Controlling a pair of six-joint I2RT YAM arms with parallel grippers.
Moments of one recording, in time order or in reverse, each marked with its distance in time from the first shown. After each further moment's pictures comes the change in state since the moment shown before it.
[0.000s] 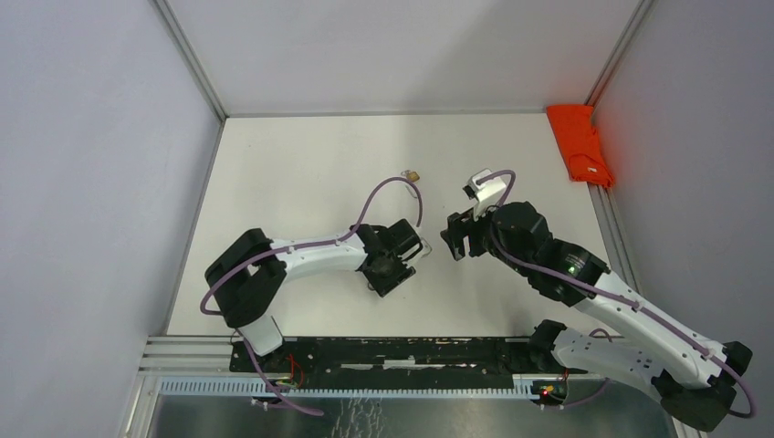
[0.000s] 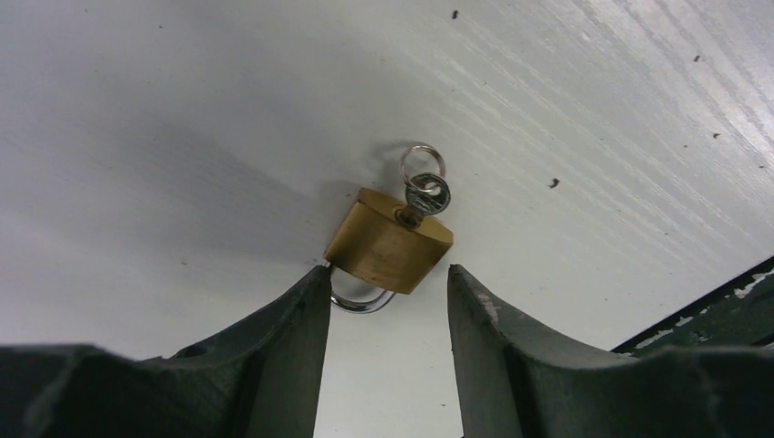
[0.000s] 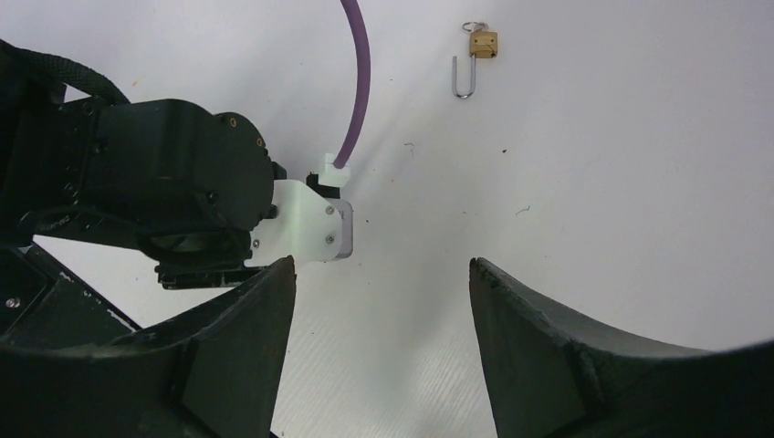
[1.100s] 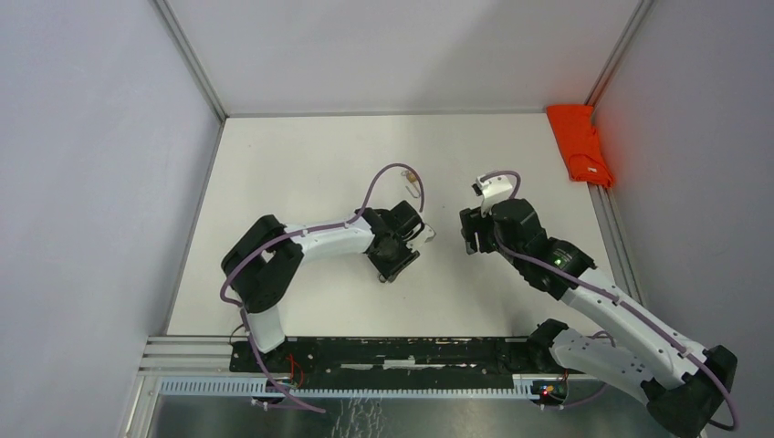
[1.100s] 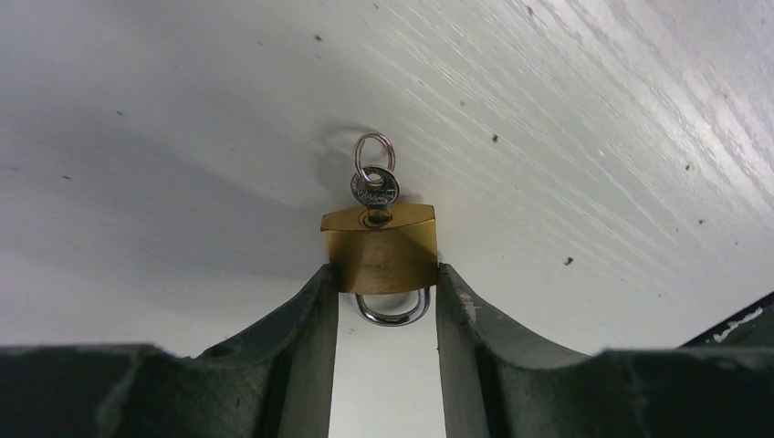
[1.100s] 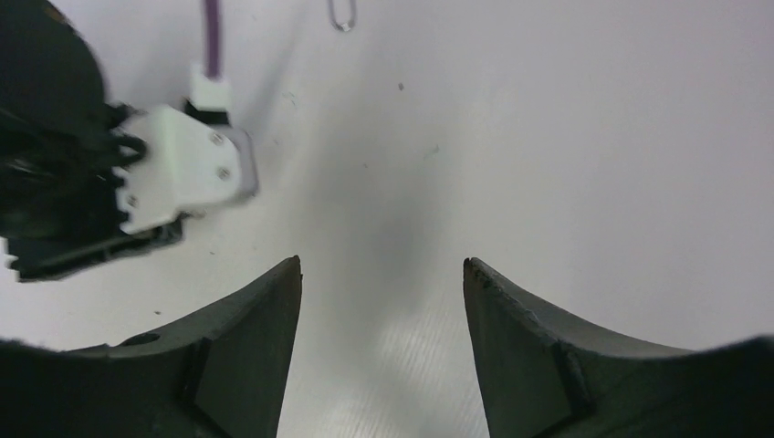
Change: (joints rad) left arm 0.090 0.121 0.116 0.006 0.107 0.049; right arm -0.137 0.029 -0.093 0.014 0.061 -0.029
